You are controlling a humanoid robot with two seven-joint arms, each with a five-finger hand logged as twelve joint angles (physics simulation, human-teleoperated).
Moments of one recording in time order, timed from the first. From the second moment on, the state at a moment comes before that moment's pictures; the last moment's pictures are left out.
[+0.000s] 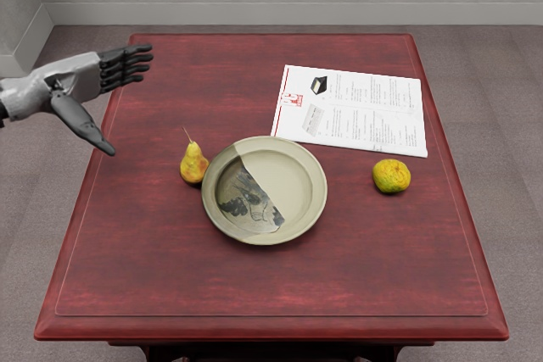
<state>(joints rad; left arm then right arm) -0.92 0.79 -0.37 -0.97 0.68 -0.61 -0.46 0.11 0.00 -0.07 0.27 -0.11 0.02 0.06</state>
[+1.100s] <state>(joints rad) -0.85 0.65 -0.15 -0.97 0.69 -0.30 -0.50 0.11 0.00 -0.07 0.27 -0.11 0.02 0.06</state>
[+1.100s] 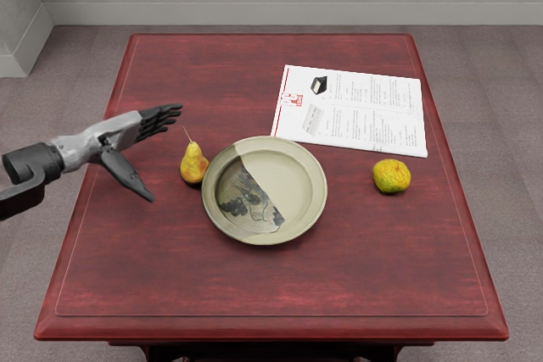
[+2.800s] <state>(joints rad) -0.87 0.56 -0.06 -1.01 0.71 -0.11 -0.52 0.11 0.00 -0.07 0.27 -0.11 0.02 0.06</state>
